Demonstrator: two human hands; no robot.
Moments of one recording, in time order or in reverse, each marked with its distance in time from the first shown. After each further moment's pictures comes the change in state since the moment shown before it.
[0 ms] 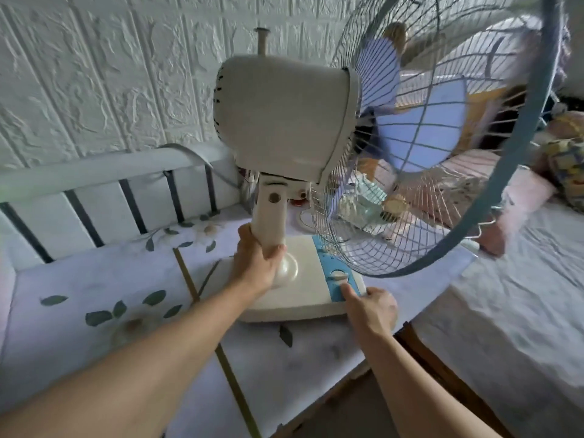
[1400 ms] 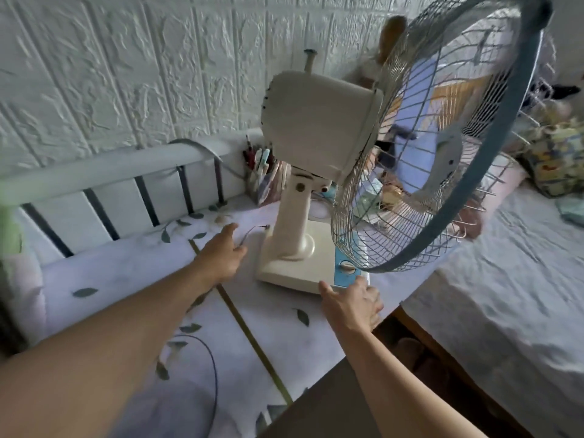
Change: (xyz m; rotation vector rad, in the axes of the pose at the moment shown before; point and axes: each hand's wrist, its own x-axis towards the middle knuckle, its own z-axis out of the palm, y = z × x) left_hand 0.026 -0.033 -0.091 0.357 -0.315 -0.055; right_hand -0.099 -0.058 -0.015 -0.147 -0.079 0.074
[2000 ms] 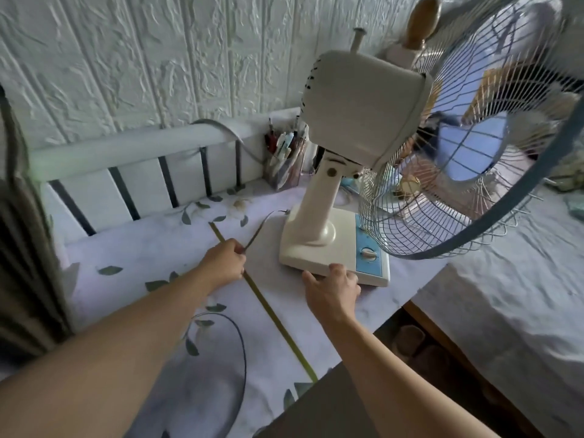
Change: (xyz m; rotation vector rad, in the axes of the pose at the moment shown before) left_hand -0.012 -0.053 0.001 -0.187 -0.050 -0.202; right_hand -0.045 -0.030 0.037 0.060 -0.146 -0.101
